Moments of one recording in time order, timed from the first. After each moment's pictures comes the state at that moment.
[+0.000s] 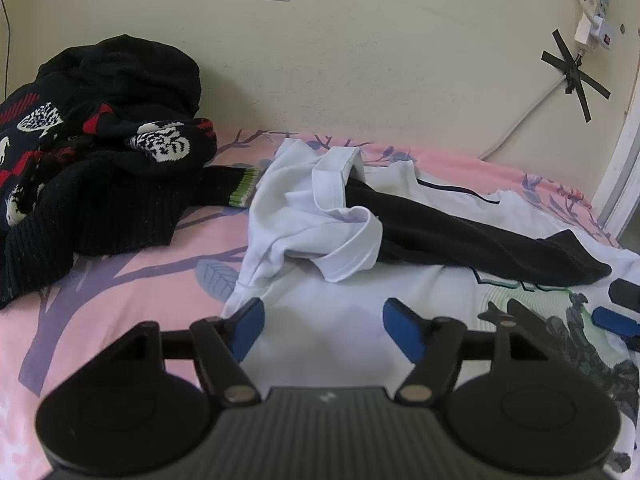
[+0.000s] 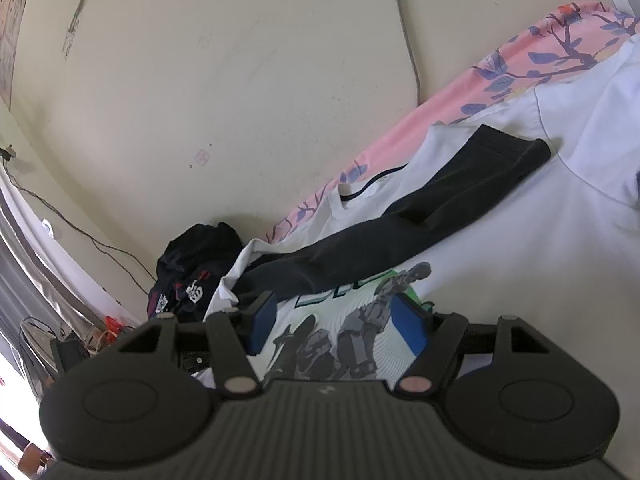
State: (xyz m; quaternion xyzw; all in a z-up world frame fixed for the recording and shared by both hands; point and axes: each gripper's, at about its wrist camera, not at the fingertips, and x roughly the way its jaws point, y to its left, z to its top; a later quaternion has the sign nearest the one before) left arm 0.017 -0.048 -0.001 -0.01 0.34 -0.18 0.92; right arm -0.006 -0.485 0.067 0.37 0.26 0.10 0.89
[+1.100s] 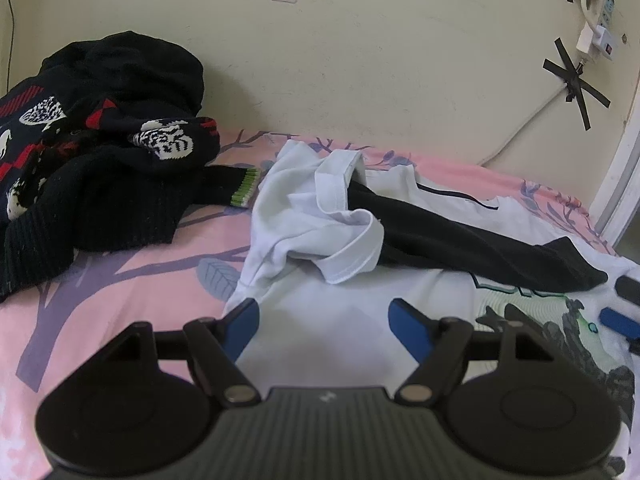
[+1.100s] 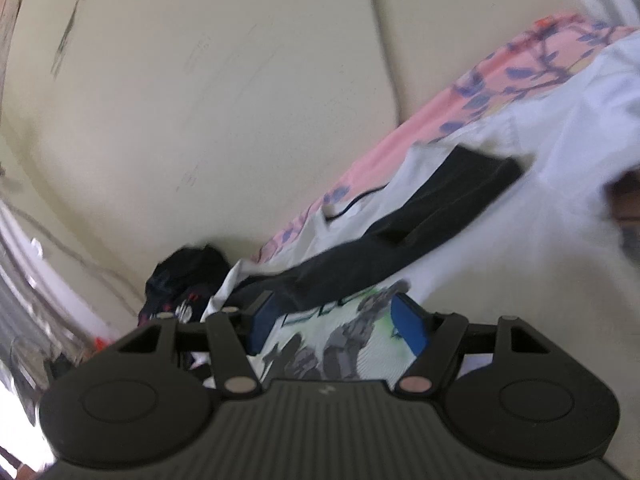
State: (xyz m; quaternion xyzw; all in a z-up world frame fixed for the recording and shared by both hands) left arm 0.017 -0.044 0.000 -0.03 0.34 -0.18 0.92; right arm -0.019 -0.494 0.075 0.38 0.22 0.05 0.90
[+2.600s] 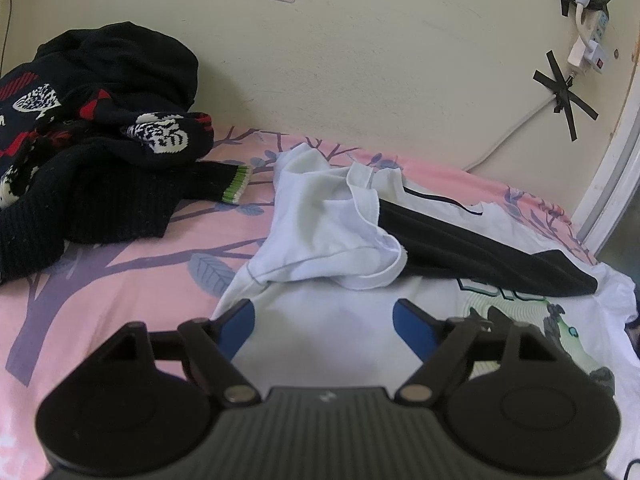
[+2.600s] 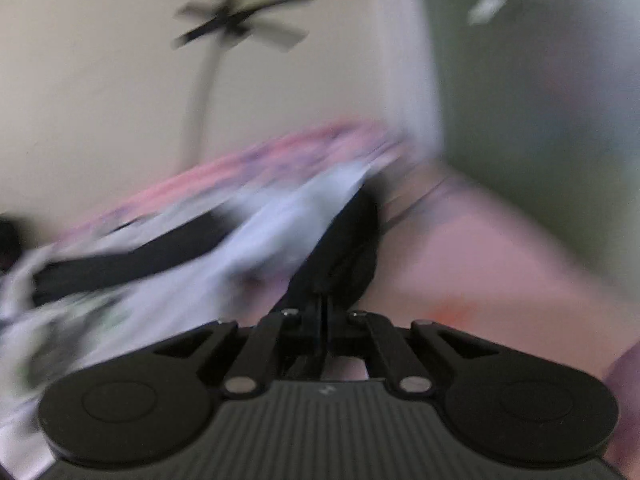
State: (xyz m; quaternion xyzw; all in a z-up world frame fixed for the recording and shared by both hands) left arm 0.013 -0.038 0.003 -0.05 0.34 -0.20 0.92; right arm -0.102 -0.581 0.116 0.09 0.25 -0.33 0.91
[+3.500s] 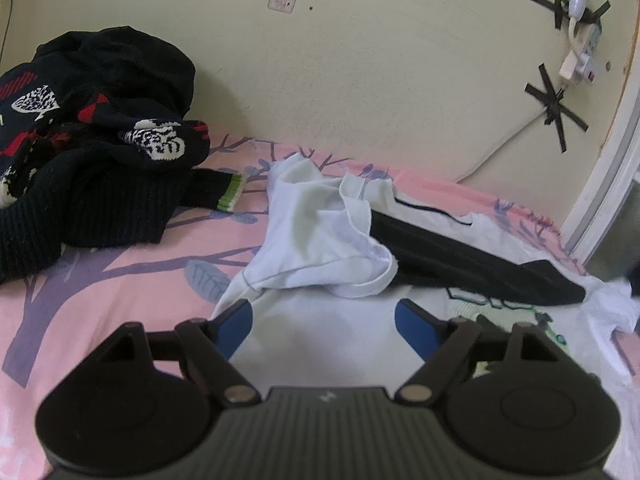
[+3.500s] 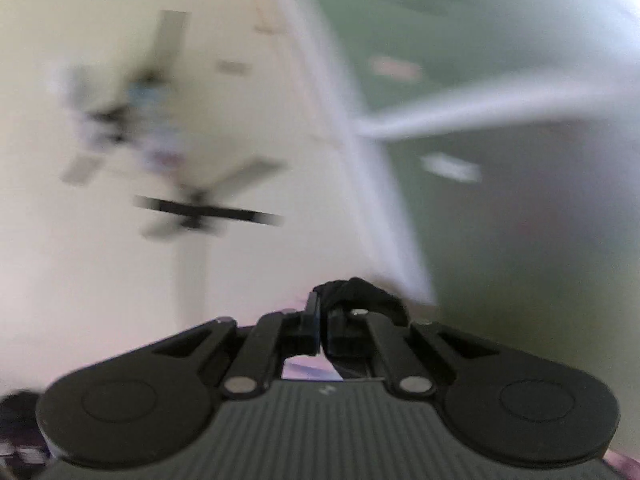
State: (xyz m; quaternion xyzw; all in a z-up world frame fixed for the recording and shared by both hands) left arm 0.011 -0.031 0.006 -0.07 0.33 -0.22 0.92; right arm -0.048 -0.590 0.247 0.24 0.12 -0.18 0.95
